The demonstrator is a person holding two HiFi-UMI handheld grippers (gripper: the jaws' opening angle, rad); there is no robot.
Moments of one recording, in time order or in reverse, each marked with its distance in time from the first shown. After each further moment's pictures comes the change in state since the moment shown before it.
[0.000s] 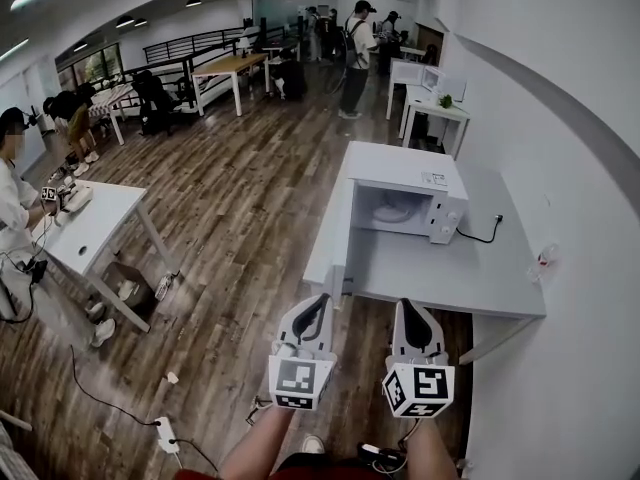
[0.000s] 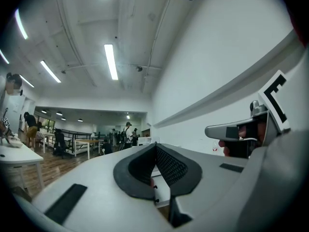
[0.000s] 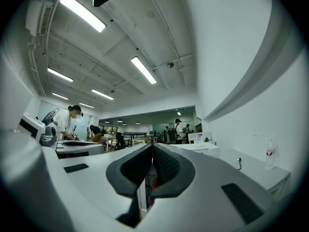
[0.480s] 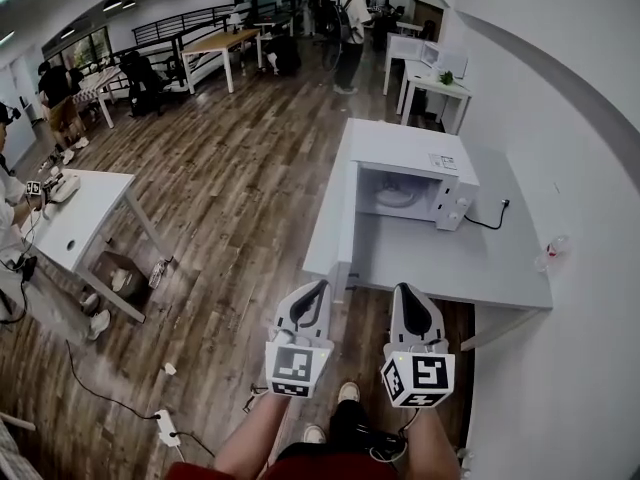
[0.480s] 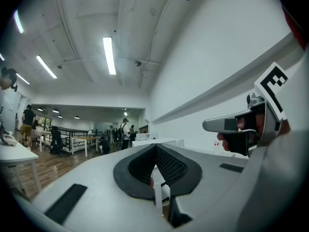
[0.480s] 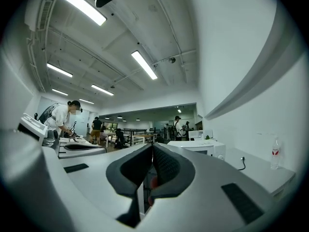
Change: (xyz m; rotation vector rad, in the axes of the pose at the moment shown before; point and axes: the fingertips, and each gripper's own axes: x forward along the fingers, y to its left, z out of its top) left arm 0.037 0.037 -0.041 0.007 0.036 -0.037; right arm 0.053 0.010 -0.026 -0.022 0.035 -0.001
